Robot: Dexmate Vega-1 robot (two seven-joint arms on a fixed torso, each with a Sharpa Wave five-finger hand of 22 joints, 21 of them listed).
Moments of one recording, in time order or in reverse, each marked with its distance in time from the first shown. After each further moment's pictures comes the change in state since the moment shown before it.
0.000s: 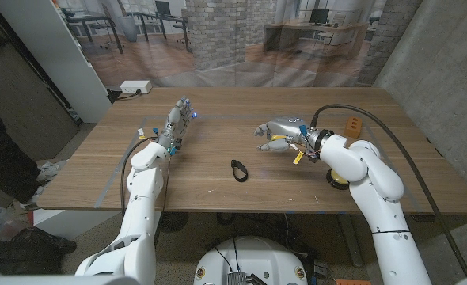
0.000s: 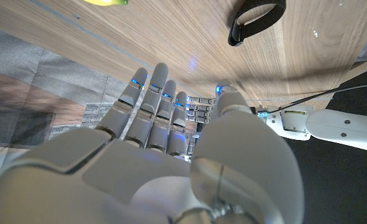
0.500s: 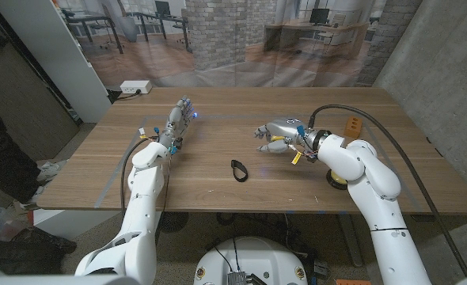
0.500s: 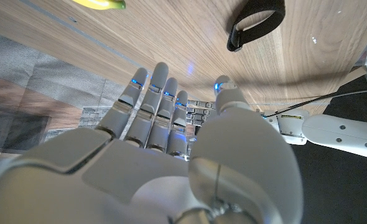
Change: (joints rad) left arm -0.018 0.000 -0.002 0.028 0.009 -0.008 0.000; left_hand 0.000 0.000 -0.009 0.000 0.000 0.000 0.000 0.000 0.000 0.000 0.000 0.000 0.000 0.000 0.000 0.000 0.000 0.000 0.000 -0.008 0.000; right arm 0.014 -0.011 -0.014 0.024 -0.008 0.001 0.000; right_hand 0.035 -0.012 0.000 0.000 0.008 0.013 -0.006 0.000 0.005 0.008 -0.005 0.019 0.014 0.000 0.000 0.023 0.036 0.000 0.000 0.000 0.000
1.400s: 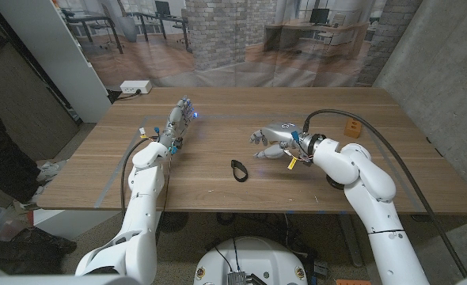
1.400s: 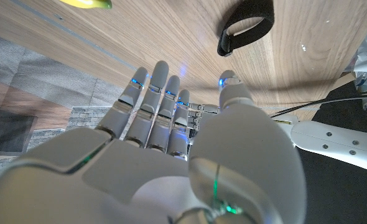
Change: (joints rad) left arm -0.002 -0.002 -0.005 0.004 0.006 -0.003 -0.005; left_hand 0.000 0.000 0.000 0.000 0.000 0.000 0.000 0.000 0.000 0.000 0.000 0.000 0.000 0.000 0.000 0.000 0.000 0.000 0.000 -0.007 0.000; right arm -0.013 -0.009 -0.029 0.016 -0.027 0.021 -0.040; right_hand 0.042 -0.032 -0.035 0.007 0.030 0.025 -0.014 -0.003 0.009 0.023 -0.013 0.039 0.032 0.004 0.004 0.053 0.075 -0.004 0.004 0.015 0.005
